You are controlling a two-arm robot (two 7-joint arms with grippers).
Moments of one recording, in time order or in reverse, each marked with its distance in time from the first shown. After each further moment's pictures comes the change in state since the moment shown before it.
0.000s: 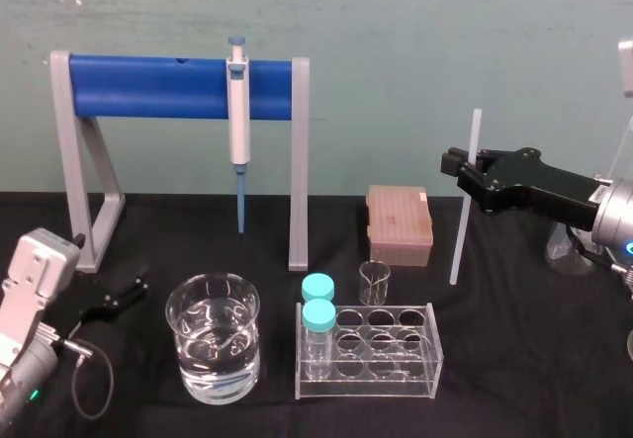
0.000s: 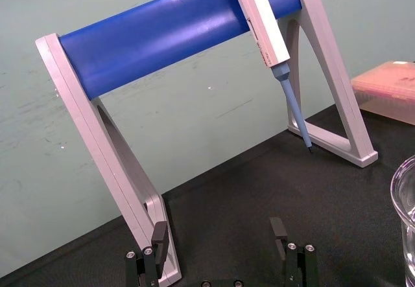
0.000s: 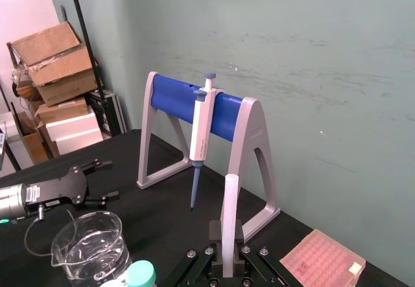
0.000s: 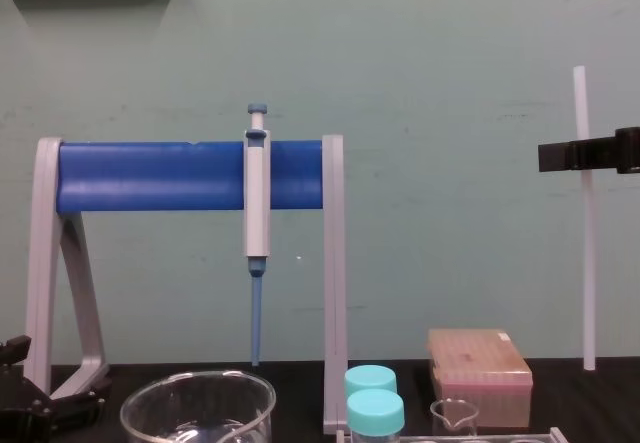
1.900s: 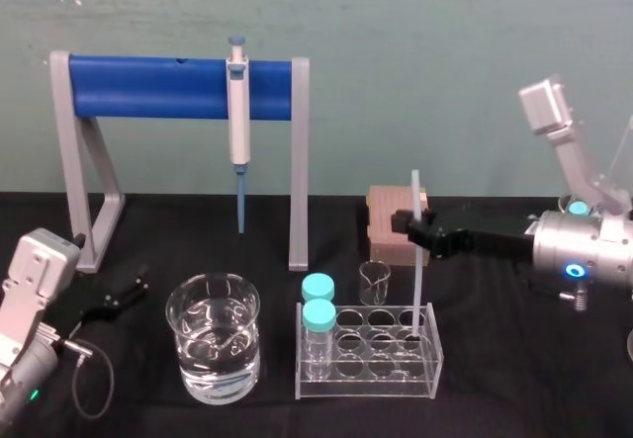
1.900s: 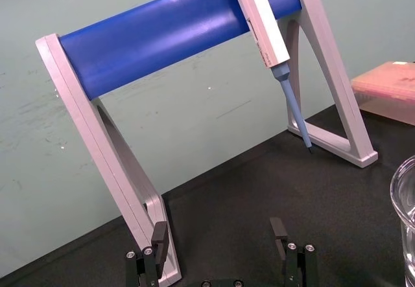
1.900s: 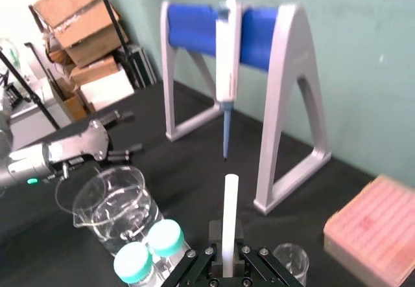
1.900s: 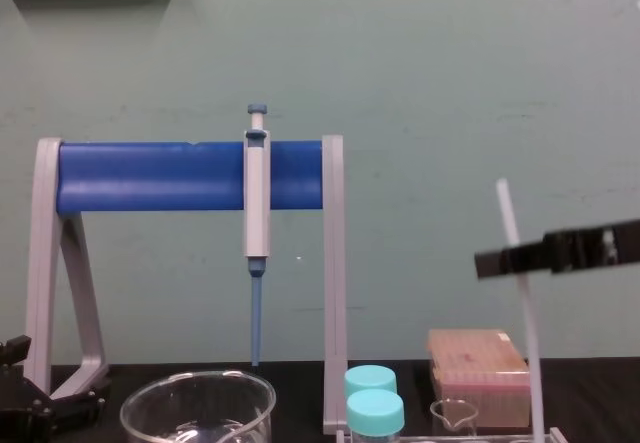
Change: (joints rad) left arm 0.000 0.000 0.000 0.000 0.000 0.000 0.000; right arm 0.117 -0.101 -0.143 0.176 -0.014 0.137 0.101
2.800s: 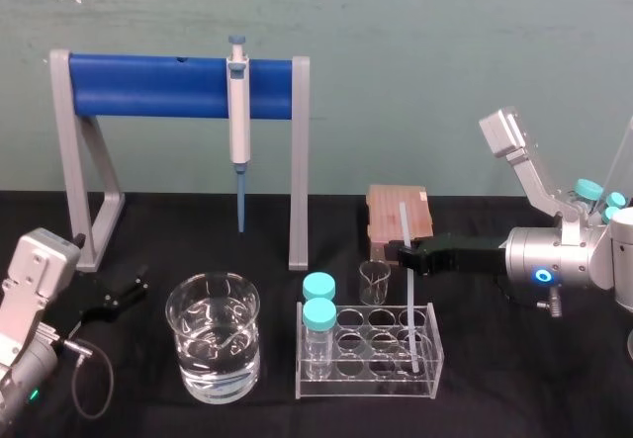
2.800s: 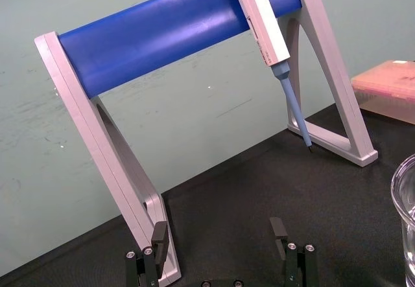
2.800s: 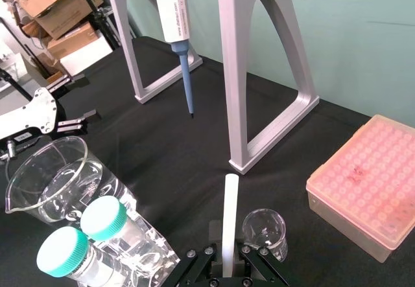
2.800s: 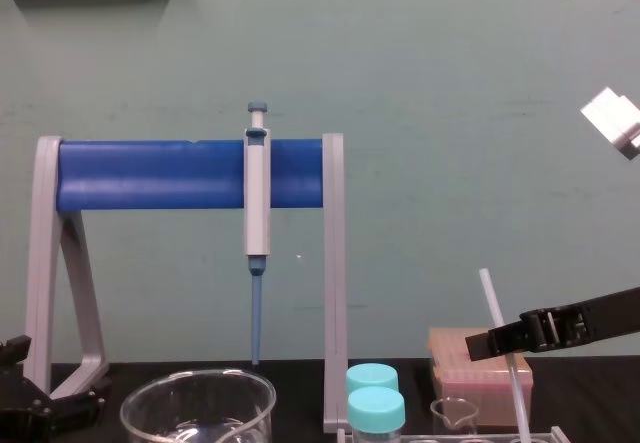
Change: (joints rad) left arm 0.000 0.000 0.000 0.000 0.000 0.000 0.000; right arm 0.121 -0.128 -0.082 0.303 -0.073 0.057 0.078
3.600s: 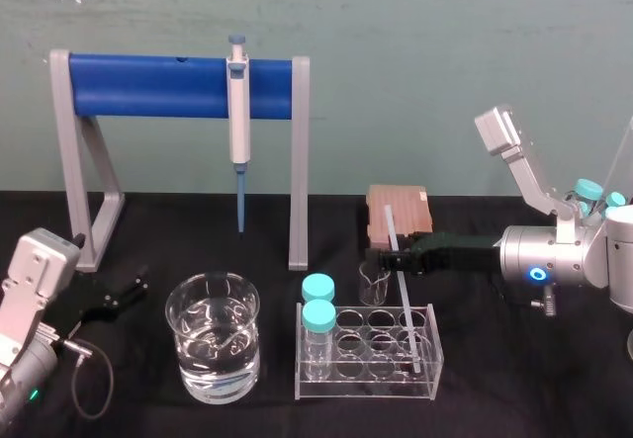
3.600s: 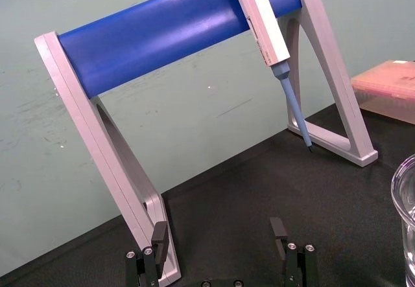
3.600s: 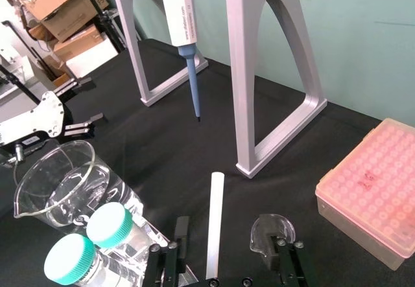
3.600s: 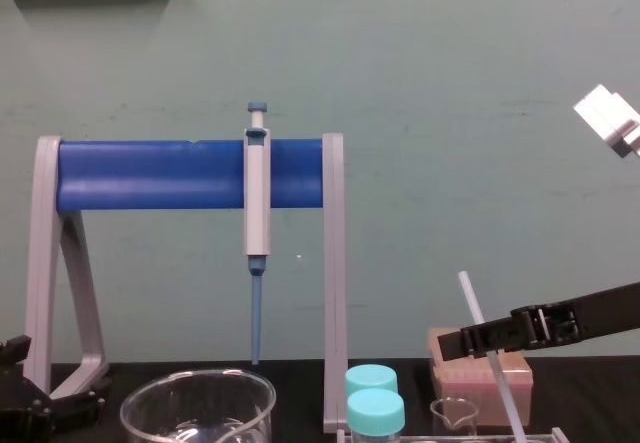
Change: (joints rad) left arm 0.000 0.000 0.000 0.000 0.000 0.000 0.000; right arm 0.000 -0.014 0.008 -0.001 -0.002 0.010 0.005
